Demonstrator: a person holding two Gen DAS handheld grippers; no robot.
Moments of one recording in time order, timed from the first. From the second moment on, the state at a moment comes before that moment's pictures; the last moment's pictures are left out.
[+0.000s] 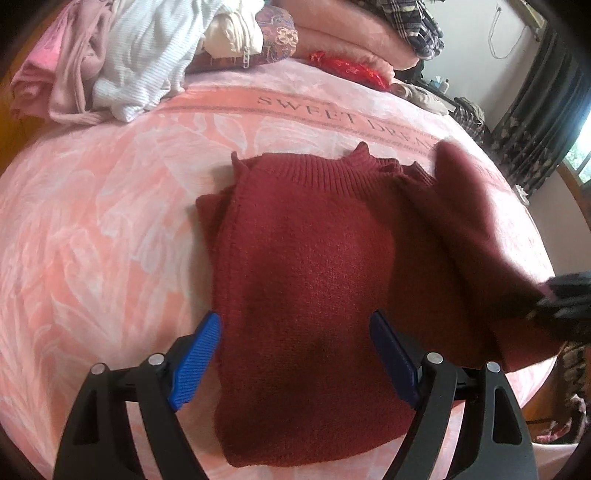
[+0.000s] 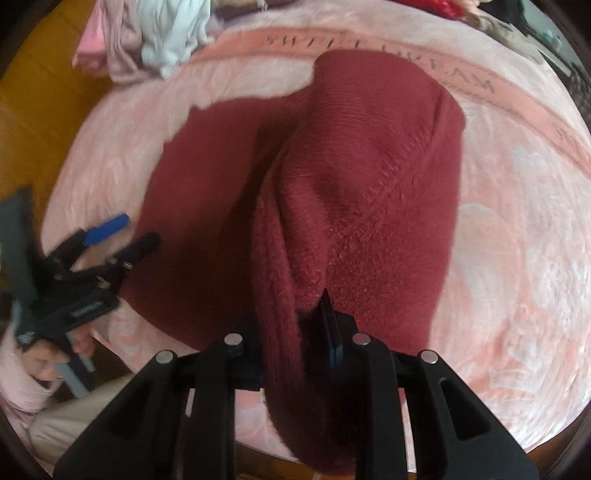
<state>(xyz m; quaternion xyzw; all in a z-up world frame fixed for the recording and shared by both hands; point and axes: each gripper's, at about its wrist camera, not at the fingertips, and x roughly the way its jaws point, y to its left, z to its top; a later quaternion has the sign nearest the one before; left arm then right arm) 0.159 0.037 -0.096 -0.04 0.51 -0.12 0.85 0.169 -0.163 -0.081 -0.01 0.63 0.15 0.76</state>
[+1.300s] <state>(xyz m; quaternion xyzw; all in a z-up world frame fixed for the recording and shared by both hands) 0.193 -0.124 -0.117 -0.13 0.57 -0.22 0.78 0.130 -0.304 -0.075 0.16 0.60 0.18 0.76</state>
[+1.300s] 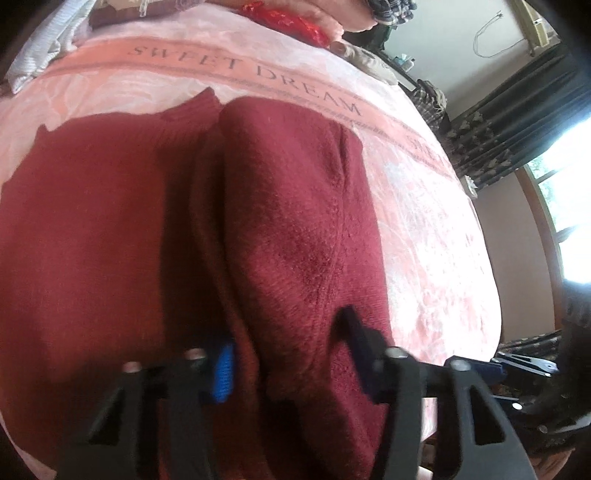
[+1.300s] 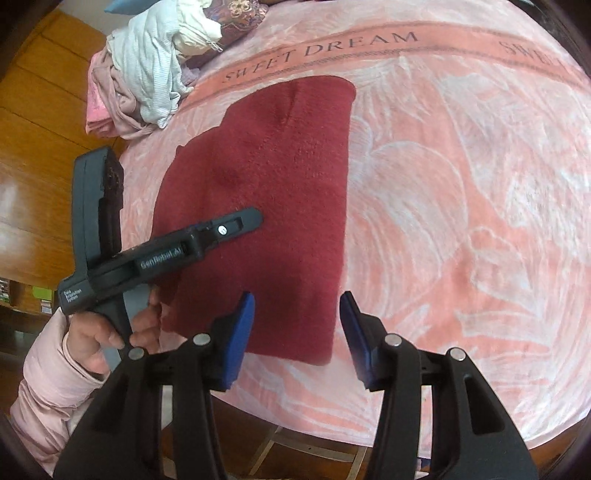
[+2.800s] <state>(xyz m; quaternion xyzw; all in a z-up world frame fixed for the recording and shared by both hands) 0.189 0.089 -0.075 -0.22 0.45 -0.28 0.82 0.141 -0.155 -0.095 0.05 0.65 0.20 0.73</state>
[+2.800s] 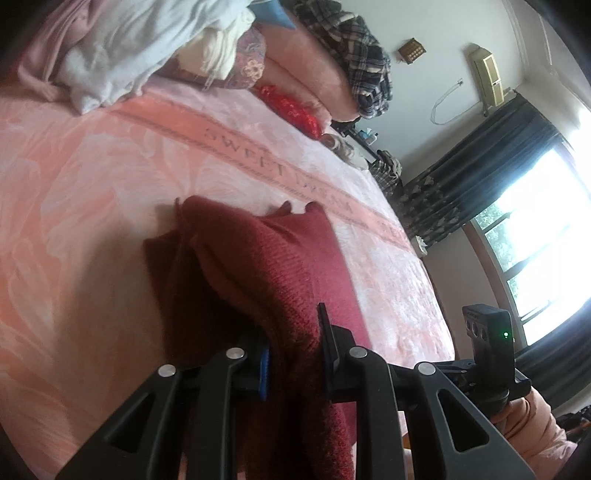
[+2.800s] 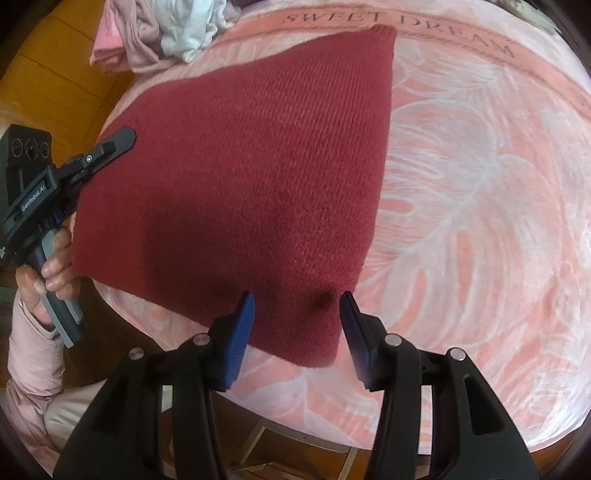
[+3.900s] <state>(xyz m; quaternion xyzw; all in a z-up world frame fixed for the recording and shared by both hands) 0.115 0.080 -0.119 -0.12 0.56 -0.20 0.80 0.137 -0.176 -0.142 0.09 0.67 0.22 0.71</state>
